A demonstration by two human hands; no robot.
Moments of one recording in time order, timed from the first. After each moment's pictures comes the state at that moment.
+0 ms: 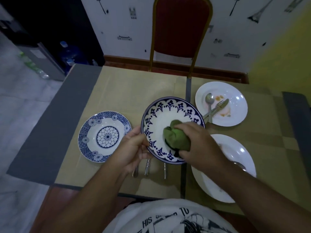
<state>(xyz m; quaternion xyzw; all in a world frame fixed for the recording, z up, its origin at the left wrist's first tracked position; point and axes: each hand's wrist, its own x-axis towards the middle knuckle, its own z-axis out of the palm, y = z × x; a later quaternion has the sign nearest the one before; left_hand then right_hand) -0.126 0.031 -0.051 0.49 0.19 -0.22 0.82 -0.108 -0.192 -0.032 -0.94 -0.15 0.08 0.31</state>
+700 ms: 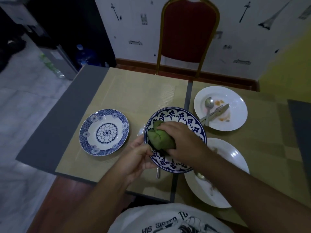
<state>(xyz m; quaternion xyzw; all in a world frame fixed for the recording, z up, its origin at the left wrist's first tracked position) -0.157 -0.014 -0.049 0.47 0.22 -0.22 0.82 -0.088 -0.196 -0.039 -0.89 -0.30 0.11 0.32</state>
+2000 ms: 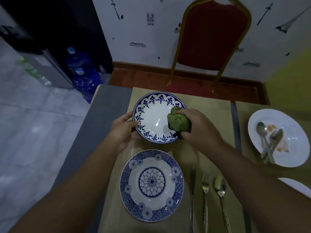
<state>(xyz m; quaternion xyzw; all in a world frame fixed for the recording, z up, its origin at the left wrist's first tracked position) 0.083 0.261 -0.105 0.54 0.33 -0.15 0.76 0.083 0.004 -0.061 -0.94 -0.12 0.06 0.32</state>
